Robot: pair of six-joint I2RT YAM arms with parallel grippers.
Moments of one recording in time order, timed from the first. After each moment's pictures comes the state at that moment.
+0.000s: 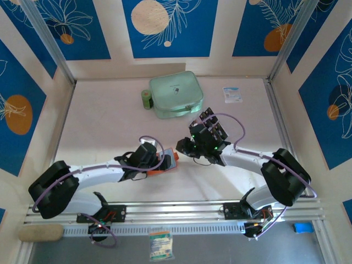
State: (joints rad) left arm -0.85 1.33 0.52 -0.05 -0.09 -0.75; right arm 0.74 1.44 0.71 -0.01 -0.19 0.99
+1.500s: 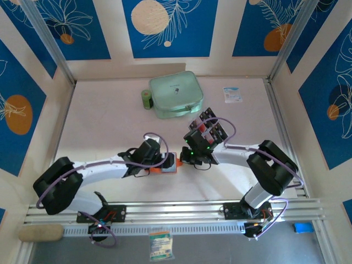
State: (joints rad) left arm -0.85 1.39 0.61 -0.10 -0.07 -0.71; right arm 0.77 1.57 0.72 -0.17 -0.15 0.90
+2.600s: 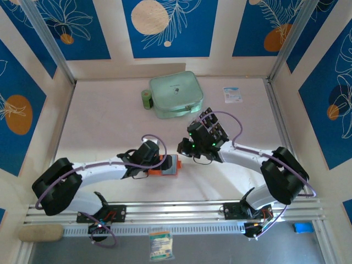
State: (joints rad) left arm -0.85 1.37 0.57 -0.12 -0.06 -0.75; right arm 0.74 1.47 0.78 -0.16 -0.21 0.94
